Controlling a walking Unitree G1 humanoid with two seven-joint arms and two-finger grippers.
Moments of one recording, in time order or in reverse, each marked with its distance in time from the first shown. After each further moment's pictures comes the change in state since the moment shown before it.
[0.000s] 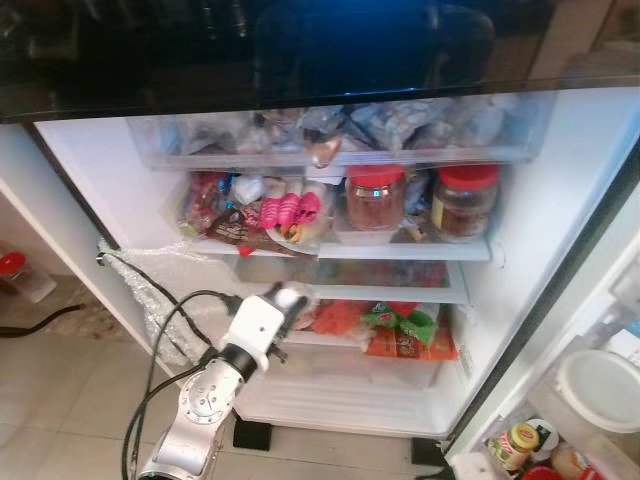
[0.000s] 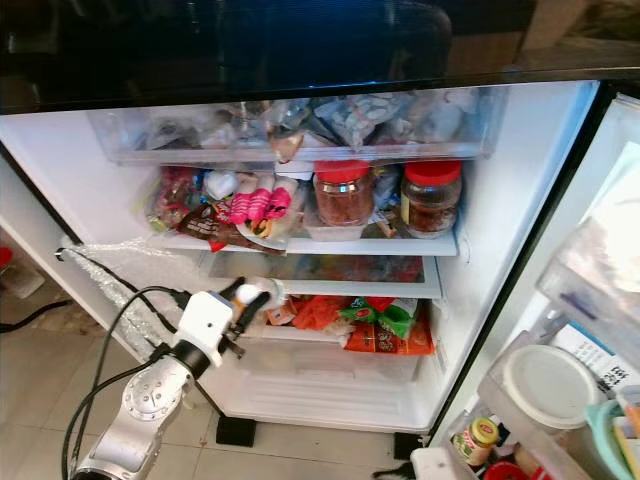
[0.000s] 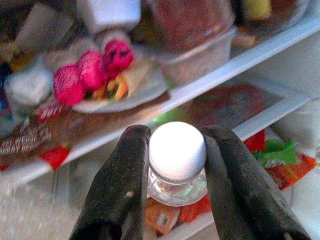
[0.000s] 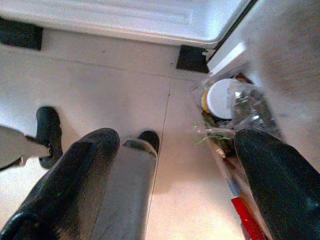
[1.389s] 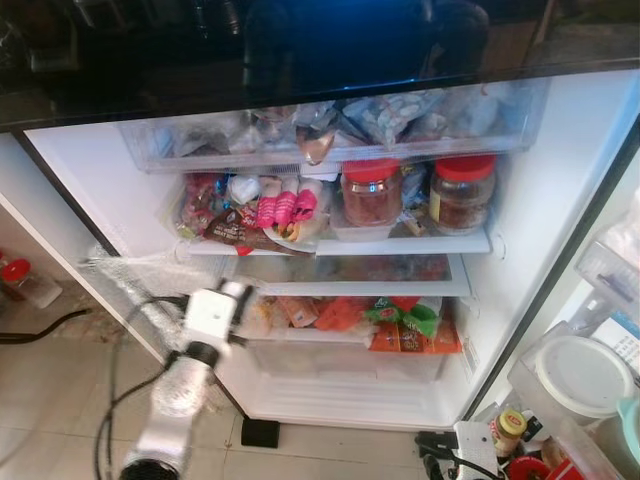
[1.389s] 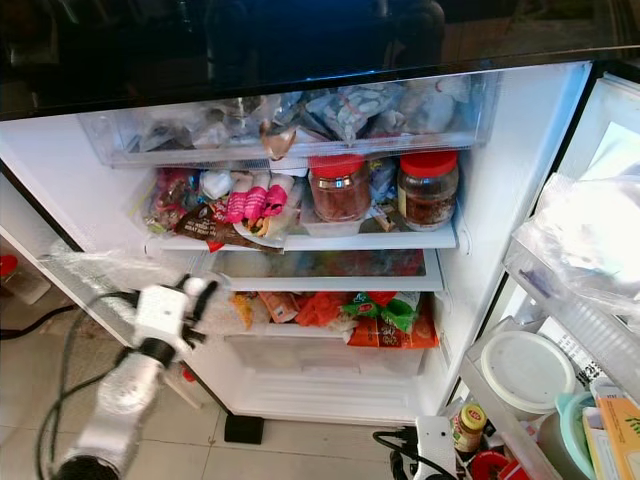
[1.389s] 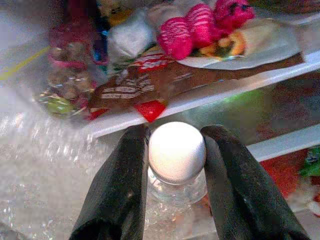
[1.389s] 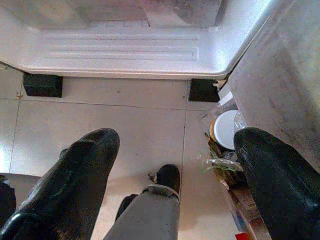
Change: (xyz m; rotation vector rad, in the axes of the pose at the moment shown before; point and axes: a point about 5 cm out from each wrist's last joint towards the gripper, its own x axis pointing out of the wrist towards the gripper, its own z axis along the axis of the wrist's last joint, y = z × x) left arm -0.009 0.049 -0.025 -0.044 0.064 0.287; right arm 0.004 0.004 0.036 0.090 -0.127 -0.003
